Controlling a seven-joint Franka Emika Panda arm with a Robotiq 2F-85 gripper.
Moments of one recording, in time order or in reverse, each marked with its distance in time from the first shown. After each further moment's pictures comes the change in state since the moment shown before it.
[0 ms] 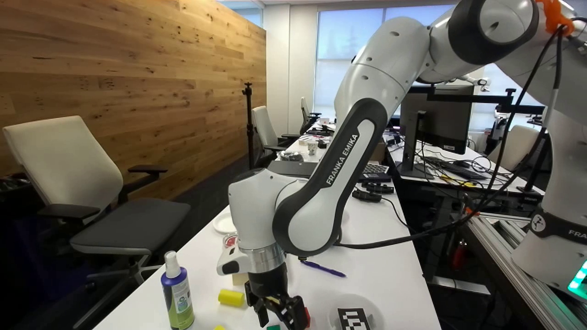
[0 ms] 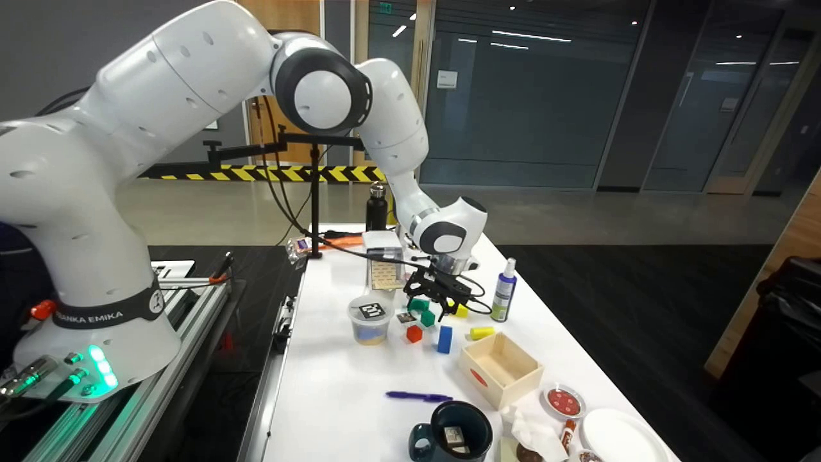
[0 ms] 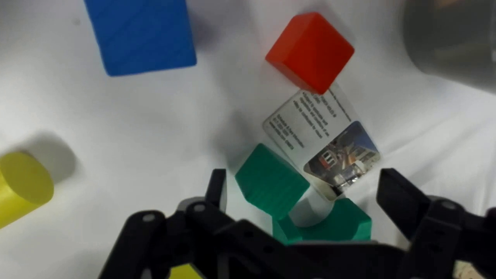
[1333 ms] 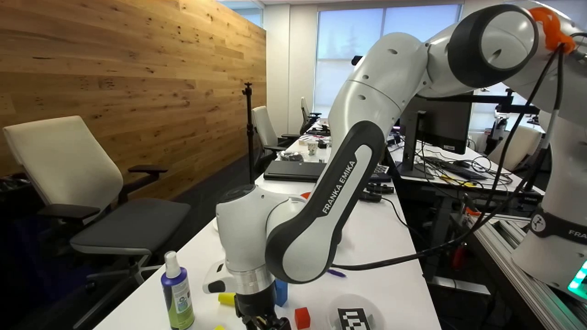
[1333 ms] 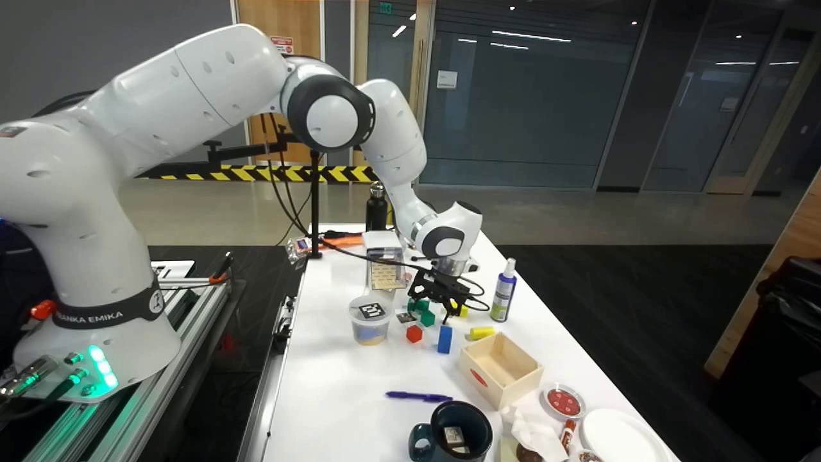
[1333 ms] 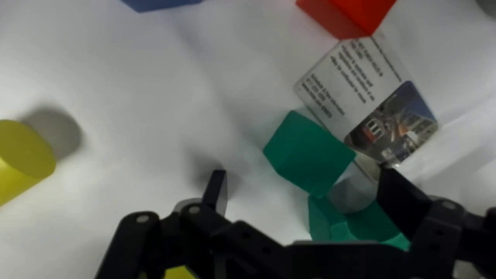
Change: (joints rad) arm 0.099 0.090 -0.060 0.122 -0.038 0.019 0.132
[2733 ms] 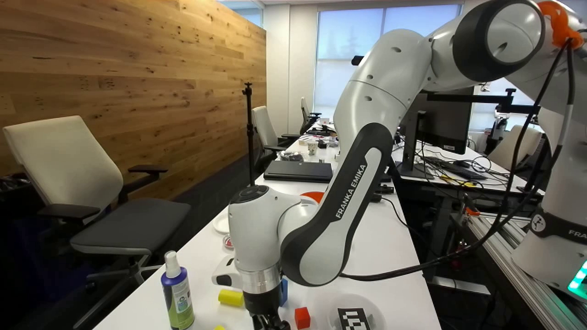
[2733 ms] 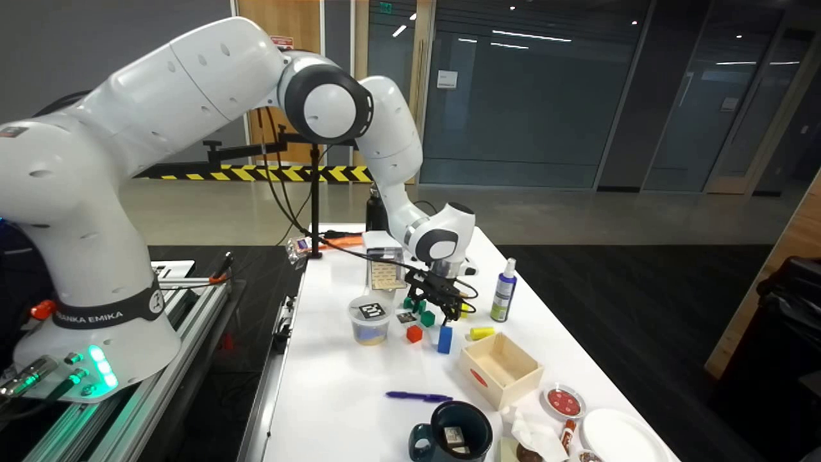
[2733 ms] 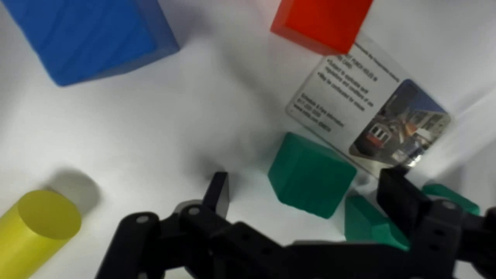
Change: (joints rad) arm 0.010 -0.032 -0.028 -0.083 -0.027 0.105 0.216
